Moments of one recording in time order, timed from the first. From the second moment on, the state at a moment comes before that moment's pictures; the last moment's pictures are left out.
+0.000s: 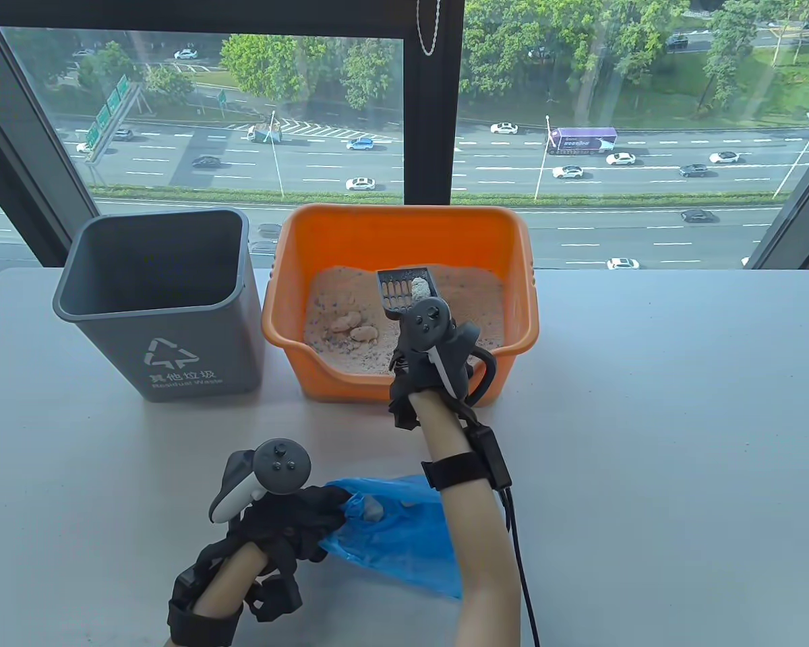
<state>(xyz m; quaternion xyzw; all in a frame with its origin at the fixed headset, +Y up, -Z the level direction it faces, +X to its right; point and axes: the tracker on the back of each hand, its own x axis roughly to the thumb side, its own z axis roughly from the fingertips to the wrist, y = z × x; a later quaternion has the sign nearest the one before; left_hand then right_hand) -0.198 -0.749 -0.317 -0.29 -0.15 0.30 0.90 0.023 -0.654 -0.472 -0.10 -0.11 0.96 0.23</state>
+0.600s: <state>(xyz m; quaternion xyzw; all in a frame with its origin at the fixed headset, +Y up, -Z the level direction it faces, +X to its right) -0.198 -0.749 -0.317 -0.29 -0.15 0.30 0.90 0.037 -0.641 -0.397 0.03 -0.07 0.96 0.26</state>
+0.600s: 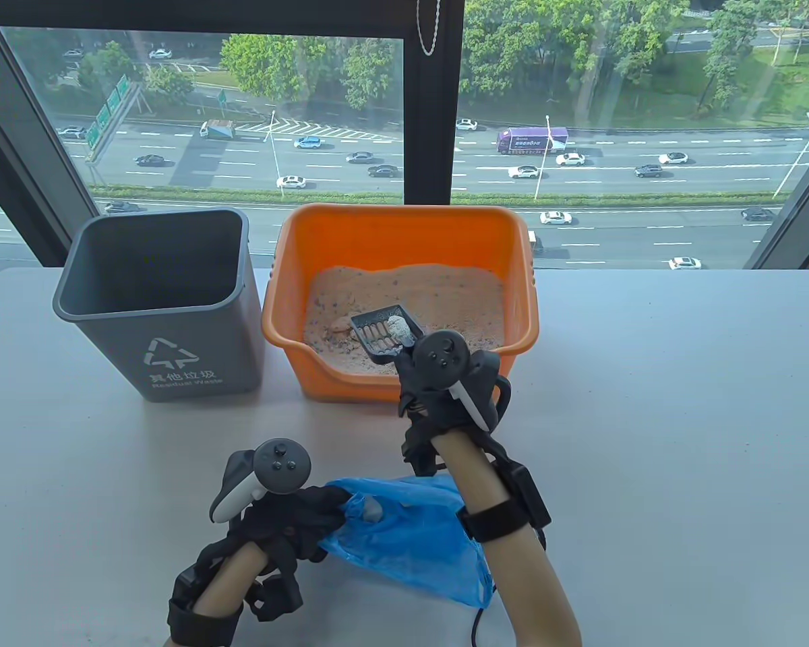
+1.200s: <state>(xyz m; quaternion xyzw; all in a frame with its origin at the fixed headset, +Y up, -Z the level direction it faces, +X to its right) -0.196 -0.747 -0.316 -0.29 -0.15 0.30 0.90 0.083 -0.616 -0.247 0.20 0.14 0.94 0.25</state>
